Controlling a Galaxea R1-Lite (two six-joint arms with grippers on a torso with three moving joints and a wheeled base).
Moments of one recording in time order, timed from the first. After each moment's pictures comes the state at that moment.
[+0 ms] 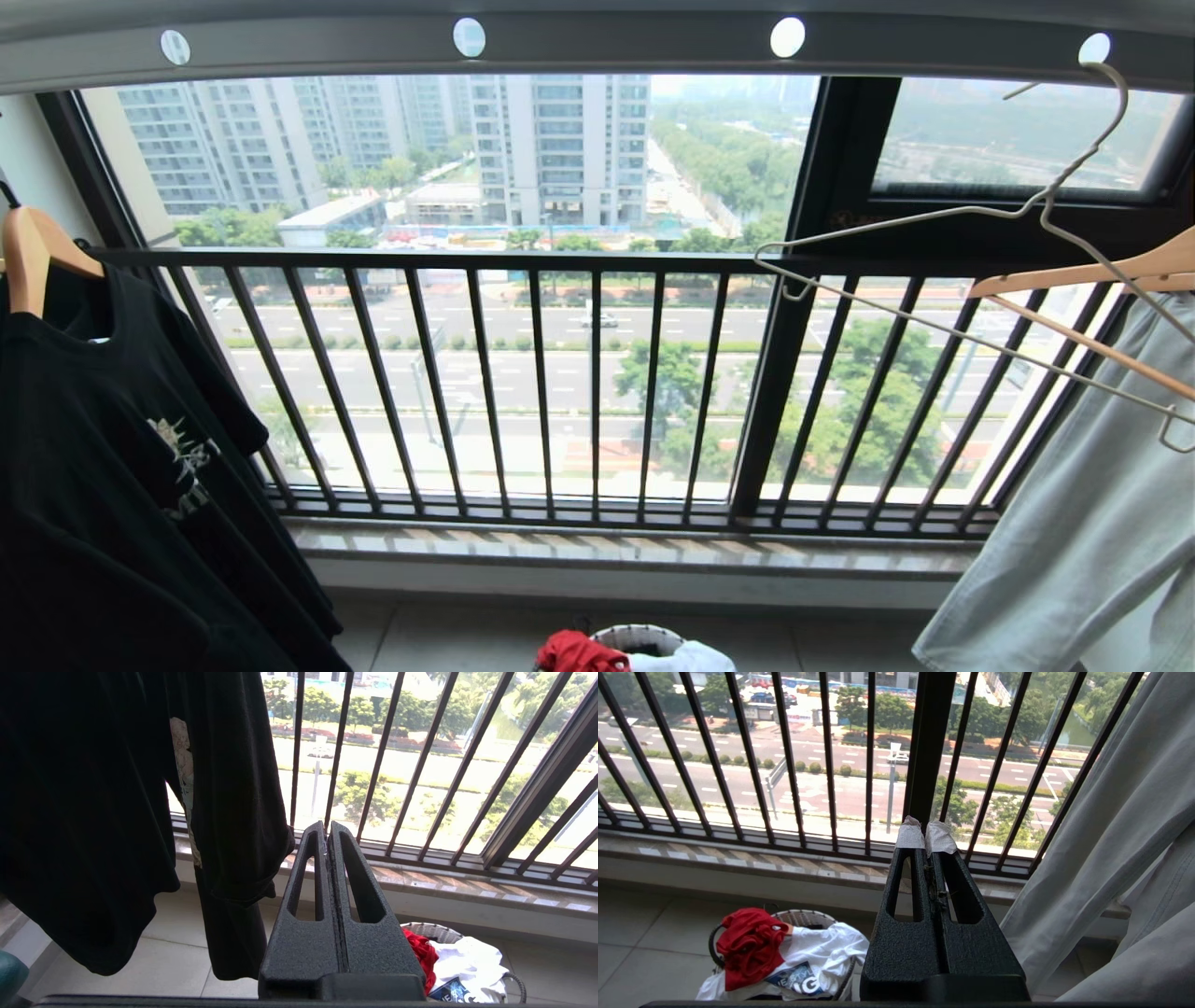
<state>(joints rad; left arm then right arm) 0.01 0.00 0.00 0.00 0.06 -0.09 -0.01 0.00 0.00 0.00 0.04 -0.06</state>
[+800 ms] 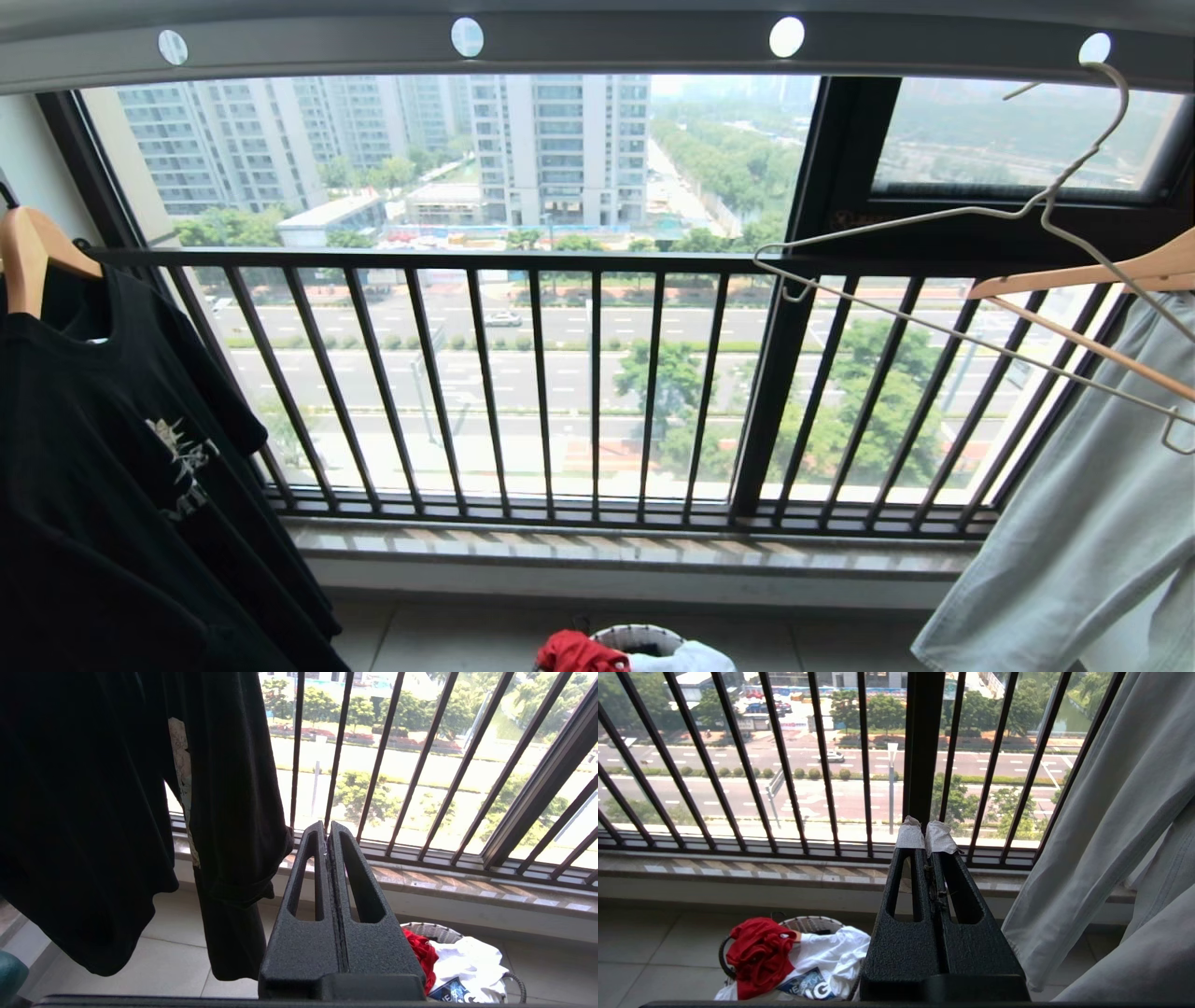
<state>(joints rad) 0.01 0.00 0.00 0.00 0.06 -0.09 -0.01 0.00 0.00 0.00 0.00 0.01</state>
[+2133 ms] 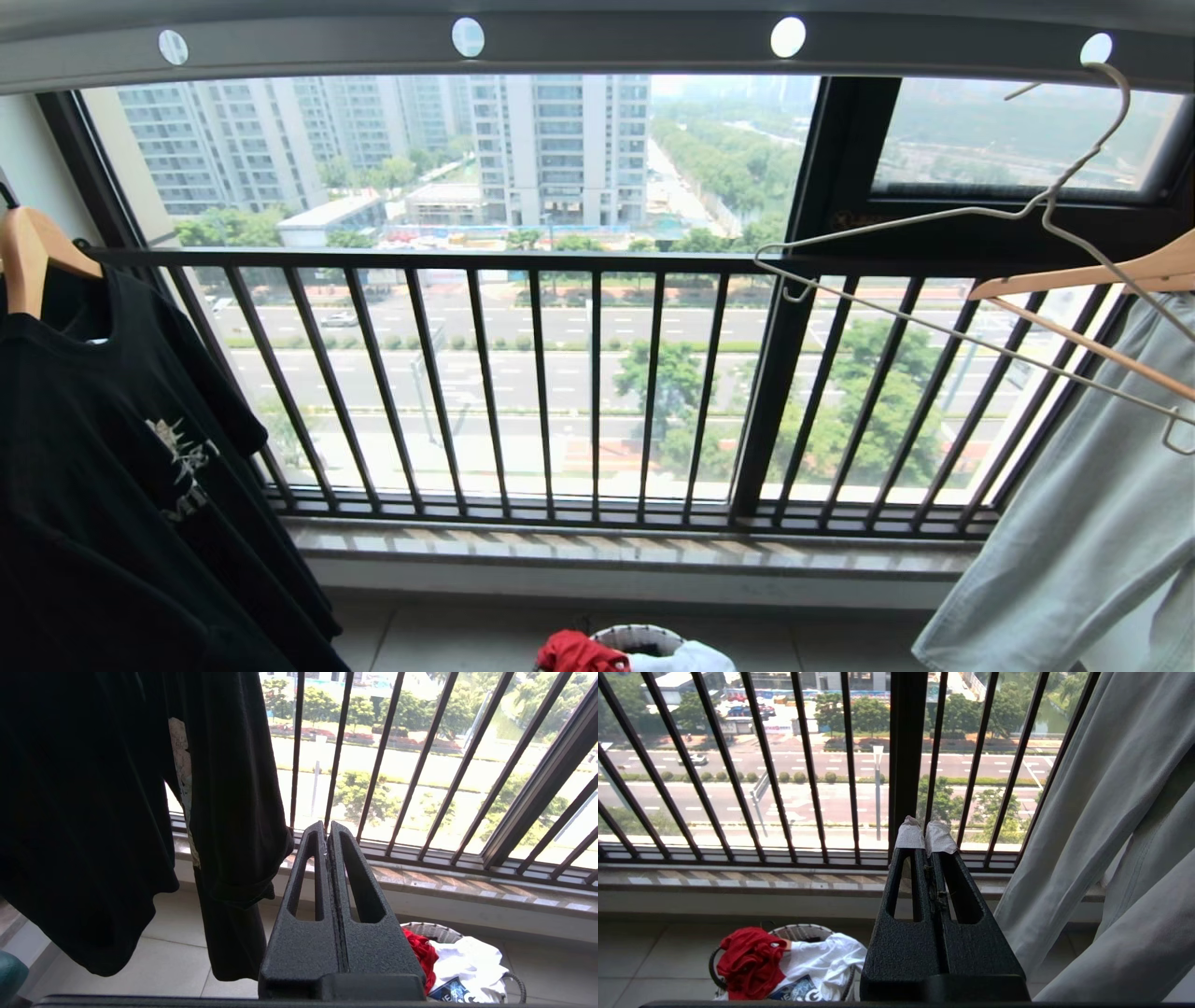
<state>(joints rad) 0.01 0.00 0.00 0.00 0.06 -0.09 -0.01 0.03 -0.14 0.09 -0.04 0.00</state>
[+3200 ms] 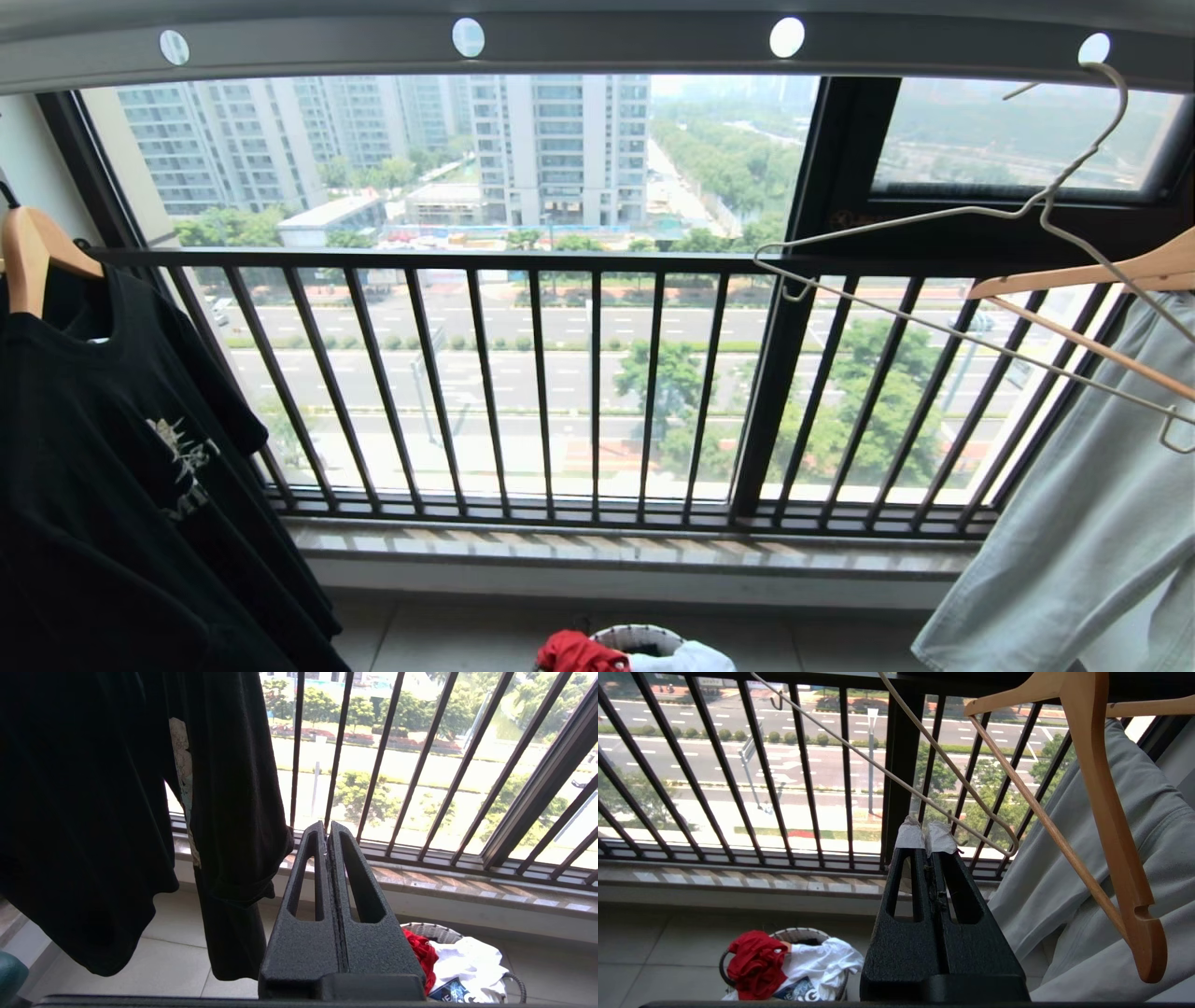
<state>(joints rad) 0.01 0.00 0.00 0.00 0.06 -0.09 -0.01 0.65 -0.93 0.37 -0.05 -0.03</state>
